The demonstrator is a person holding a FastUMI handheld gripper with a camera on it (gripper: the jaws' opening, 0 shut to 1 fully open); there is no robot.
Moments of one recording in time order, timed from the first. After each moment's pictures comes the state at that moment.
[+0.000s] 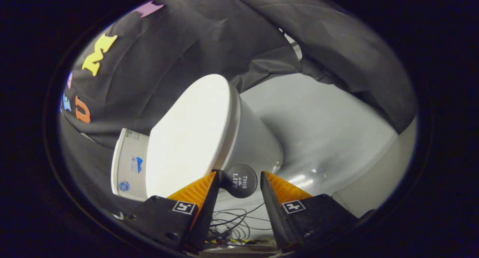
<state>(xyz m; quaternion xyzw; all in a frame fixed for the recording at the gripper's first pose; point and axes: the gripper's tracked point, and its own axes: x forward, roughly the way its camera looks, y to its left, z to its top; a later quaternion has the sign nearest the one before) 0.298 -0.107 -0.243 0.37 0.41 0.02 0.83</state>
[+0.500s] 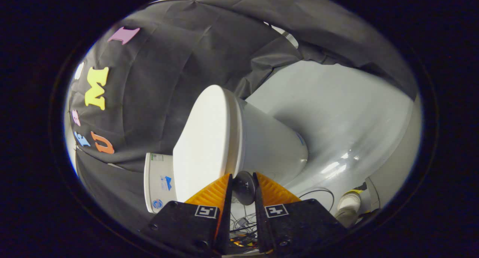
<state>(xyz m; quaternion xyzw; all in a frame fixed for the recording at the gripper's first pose) 0.309 -0.122 -0.236 0.47 0.37 0.04 0.80</state>
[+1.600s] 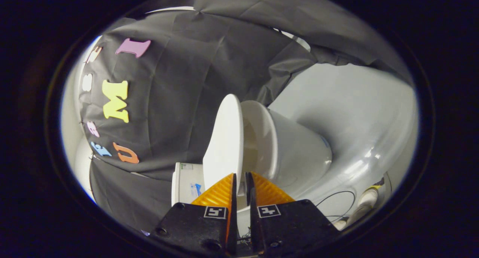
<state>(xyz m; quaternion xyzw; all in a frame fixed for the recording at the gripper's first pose) 0.308 -0.108 -0.165 0.52 0.30 0.10 0.80</state>
